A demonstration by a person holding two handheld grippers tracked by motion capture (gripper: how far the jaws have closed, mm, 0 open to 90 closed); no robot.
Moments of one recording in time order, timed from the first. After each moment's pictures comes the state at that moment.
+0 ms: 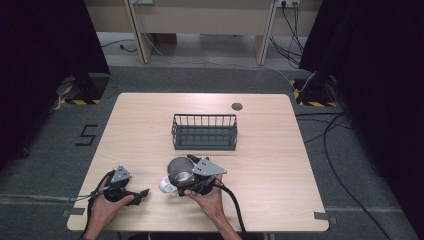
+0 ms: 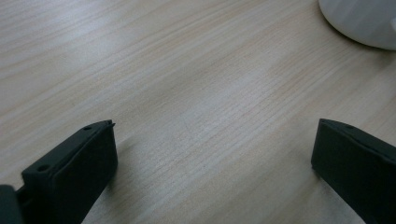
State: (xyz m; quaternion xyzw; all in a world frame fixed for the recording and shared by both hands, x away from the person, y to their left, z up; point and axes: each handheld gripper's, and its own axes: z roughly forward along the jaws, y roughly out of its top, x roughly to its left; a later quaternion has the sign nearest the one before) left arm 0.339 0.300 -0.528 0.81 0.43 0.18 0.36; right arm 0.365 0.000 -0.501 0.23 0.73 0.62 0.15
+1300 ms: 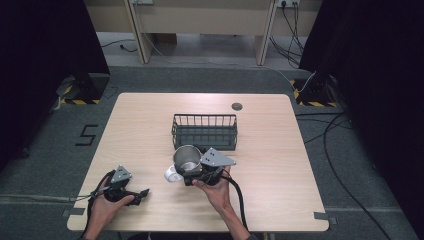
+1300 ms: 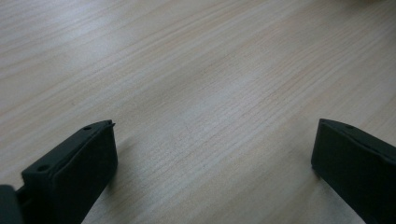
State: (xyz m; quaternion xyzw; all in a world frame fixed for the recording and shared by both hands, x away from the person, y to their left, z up) left arm 0.339 0.300 -0.528 0.81 0.43 0.18 0.36; right arm 0.378 -0.020 -0.466 0.23 0.72 0.63 0.17
